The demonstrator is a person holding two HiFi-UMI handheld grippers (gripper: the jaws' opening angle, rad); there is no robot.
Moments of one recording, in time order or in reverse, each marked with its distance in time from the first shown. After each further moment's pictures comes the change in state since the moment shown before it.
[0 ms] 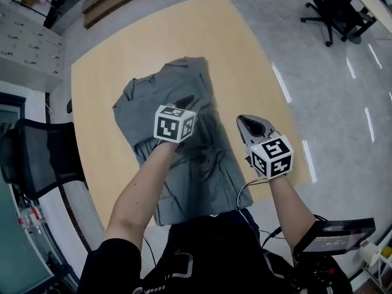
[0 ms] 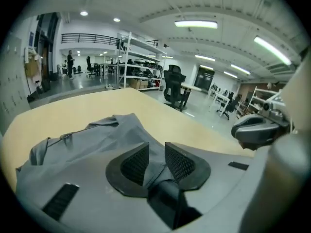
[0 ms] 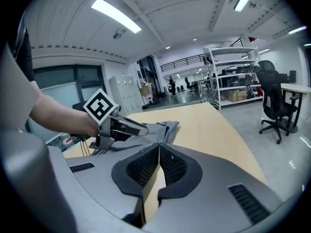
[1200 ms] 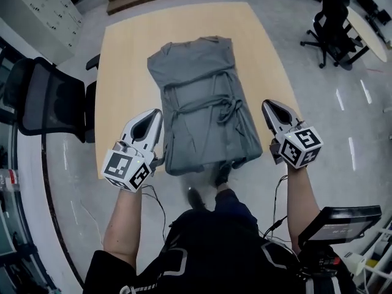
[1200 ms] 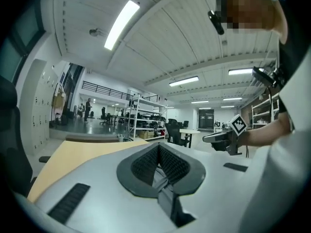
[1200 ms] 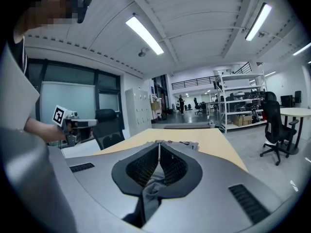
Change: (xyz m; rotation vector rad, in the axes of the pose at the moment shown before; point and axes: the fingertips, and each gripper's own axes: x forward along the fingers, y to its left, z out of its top) left arm -0.404 -0.056 -0.099 0.060 -0.658 0.116; right arm -0.153 0.151 0.031 -0.146 -0.209 0.040
